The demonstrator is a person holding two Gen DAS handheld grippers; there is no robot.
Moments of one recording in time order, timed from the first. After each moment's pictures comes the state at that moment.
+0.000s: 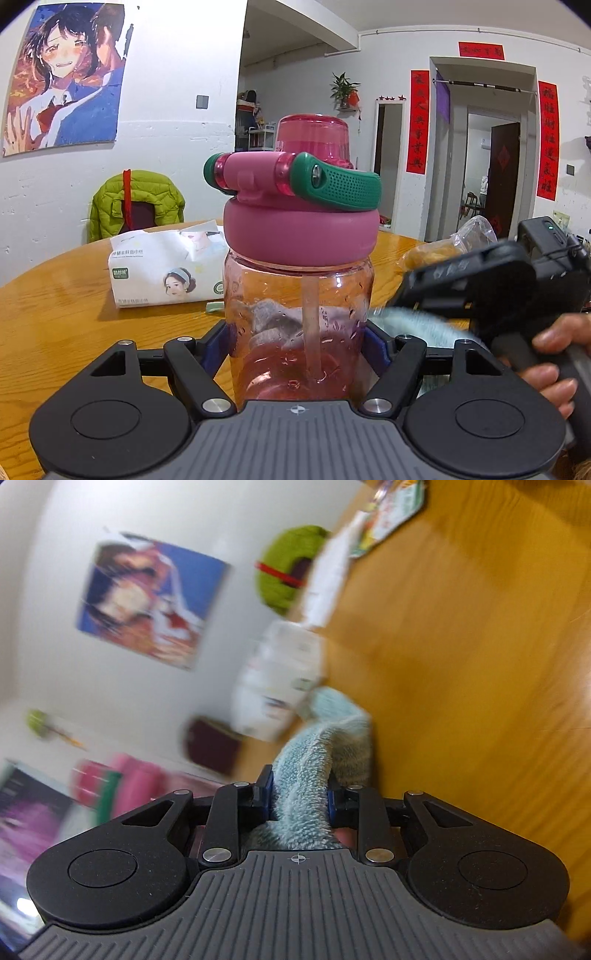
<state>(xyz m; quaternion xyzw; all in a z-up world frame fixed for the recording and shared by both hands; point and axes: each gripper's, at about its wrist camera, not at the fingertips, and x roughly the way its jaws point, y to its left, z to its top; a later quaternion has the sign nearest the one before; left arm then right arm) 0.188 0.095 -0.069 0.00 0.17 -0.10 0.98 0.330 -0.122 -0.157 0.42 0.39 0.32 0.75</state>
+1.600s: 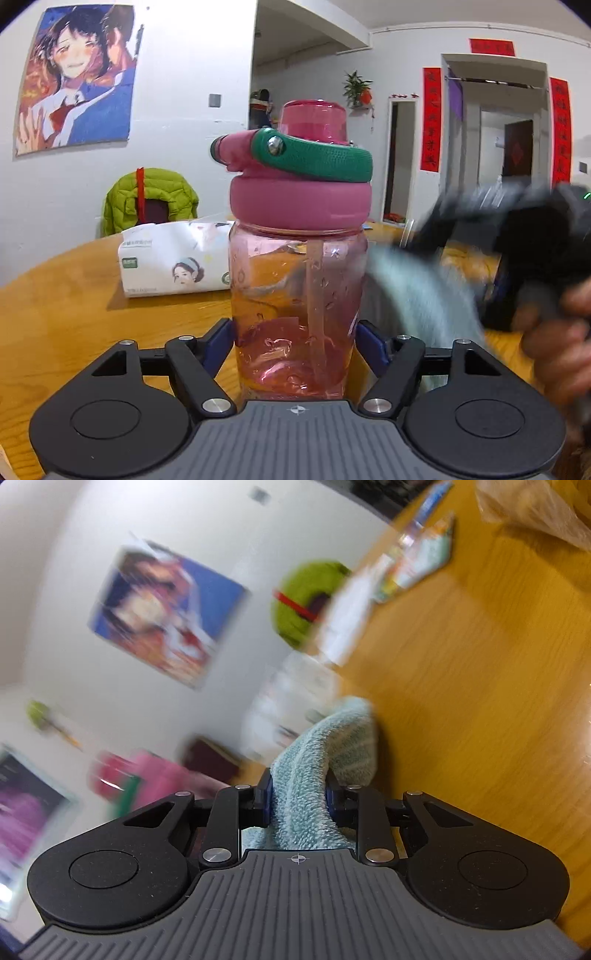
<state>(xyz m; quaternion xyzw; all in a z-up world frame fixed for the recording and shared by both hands) 0.185 0.087 -0.080 0.01 0.17 -0.07 0.98 0.312 -0.143 -0.134 0.47 0.28 0.36 0.76</state>
